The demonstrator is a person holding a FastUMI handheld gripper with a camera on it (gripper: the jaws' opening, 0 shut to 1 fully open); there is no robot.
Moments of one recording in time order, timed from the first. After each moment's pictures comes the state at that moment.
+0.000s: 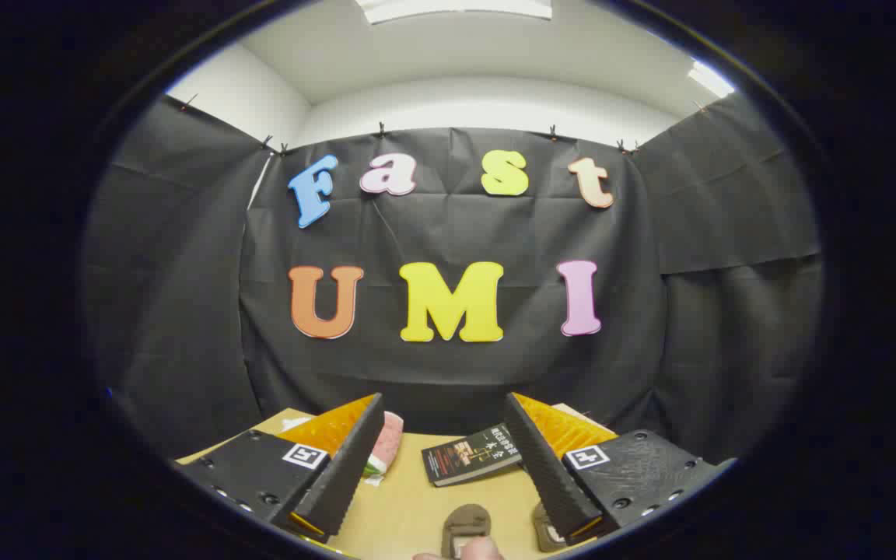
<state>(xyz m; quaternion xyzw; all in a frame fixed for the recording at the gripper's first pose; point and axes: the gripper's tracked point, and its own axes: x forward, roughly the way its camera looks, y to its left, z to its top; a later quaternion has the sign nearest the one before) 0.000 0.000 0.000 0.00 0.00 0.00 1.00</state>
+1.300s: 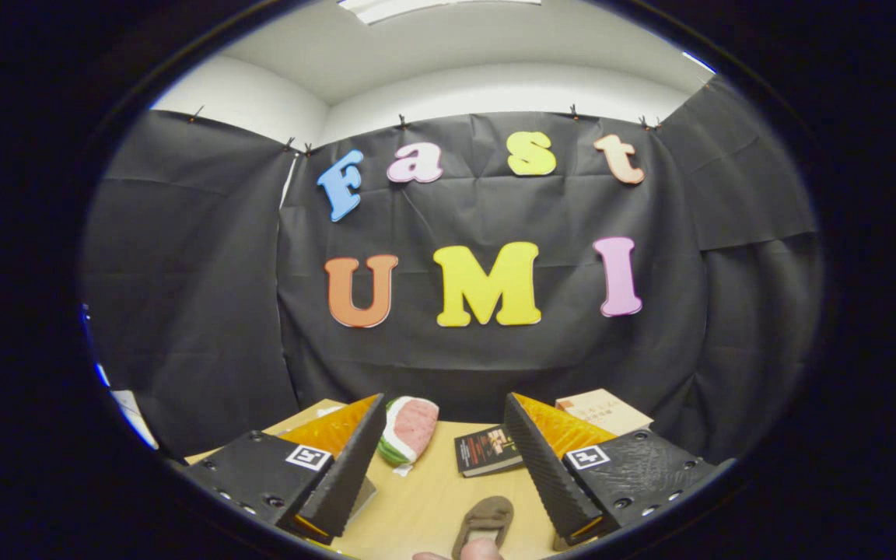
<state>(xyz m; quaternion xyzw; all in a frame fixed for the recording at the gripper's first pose) 0.008 0.011 -0.039 0.03 0.03 0.09 0.99</state>
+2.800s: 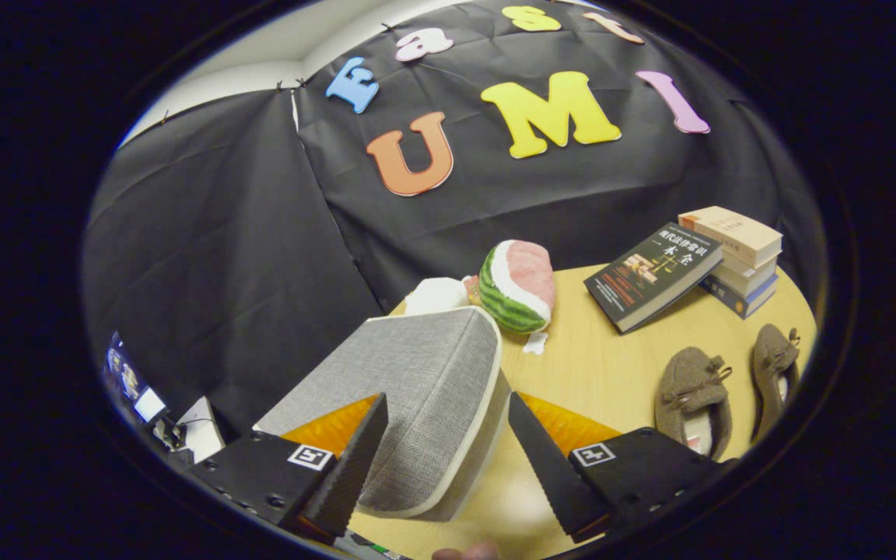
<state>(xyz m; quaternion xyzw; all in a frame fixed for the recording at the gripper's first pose) 0.016 0.189 -0.282 0.13 0.26 0.20 0.94</state>
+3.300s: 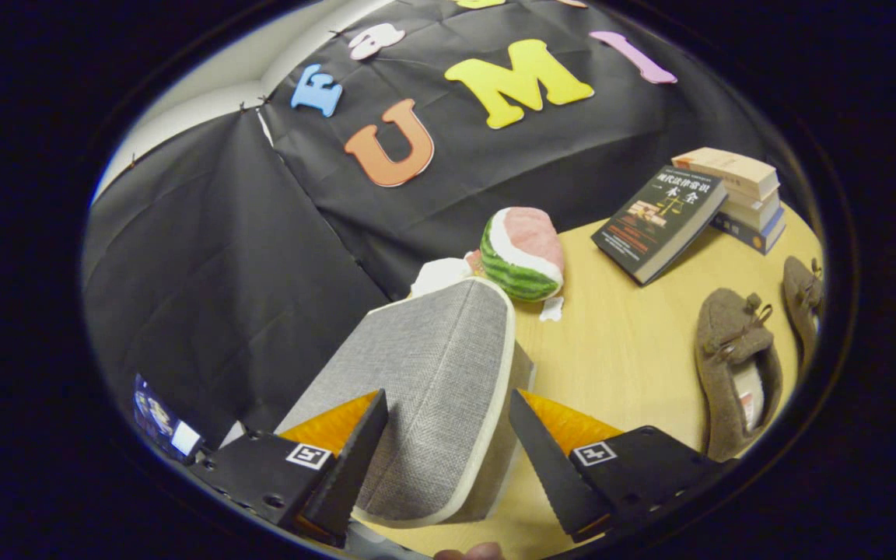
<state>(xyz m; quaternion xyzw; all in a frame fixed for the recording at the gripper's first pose) 0.022 0.203 -0.311 0.22 0.30 0.22 0.90</state>
